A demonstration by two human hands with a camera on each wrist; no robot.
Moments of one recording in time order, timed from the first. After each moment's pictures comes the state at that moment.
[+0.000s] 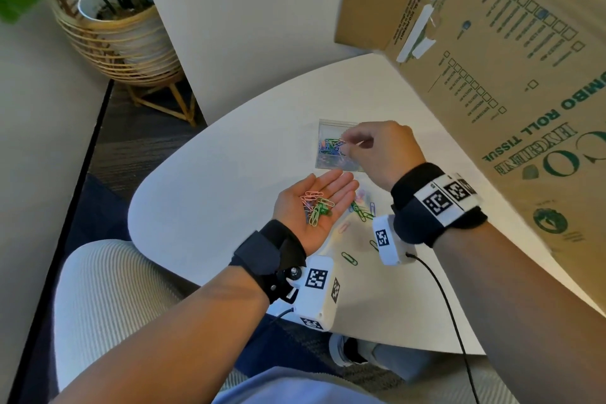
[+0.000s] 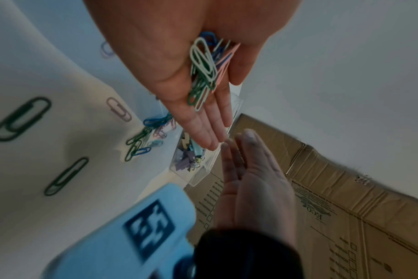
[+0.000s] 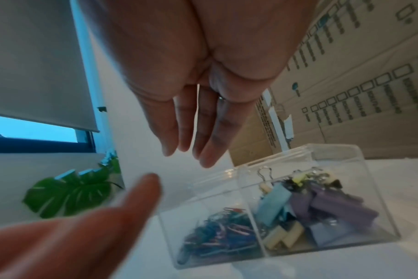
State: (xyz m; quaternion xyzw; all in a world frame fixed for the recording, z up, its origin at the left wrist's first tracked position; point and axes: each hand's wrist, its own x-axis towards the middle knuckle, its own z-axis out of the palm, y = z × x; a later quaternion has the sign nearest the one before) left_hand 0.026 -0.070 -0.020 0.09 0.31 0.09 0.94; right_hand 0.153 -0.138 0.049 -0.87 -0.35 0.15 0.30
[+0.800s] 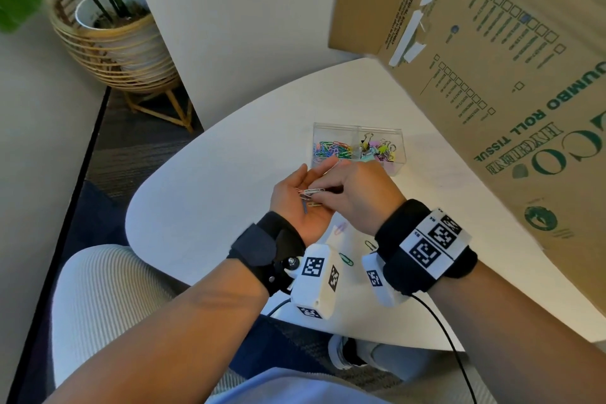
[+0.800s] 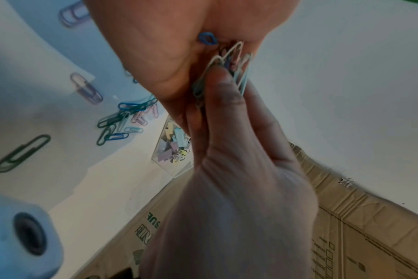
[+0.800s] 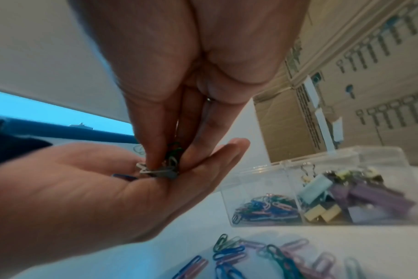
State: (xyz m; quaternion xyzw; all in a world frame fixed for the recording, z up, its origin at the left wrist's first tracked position) left_hand 0.034 -0.064 -0.008 0.13 0.28 0.09 0.95; right_hand 0.107 -0.158 0.043 -0.80 -0.51 0.19 0.25
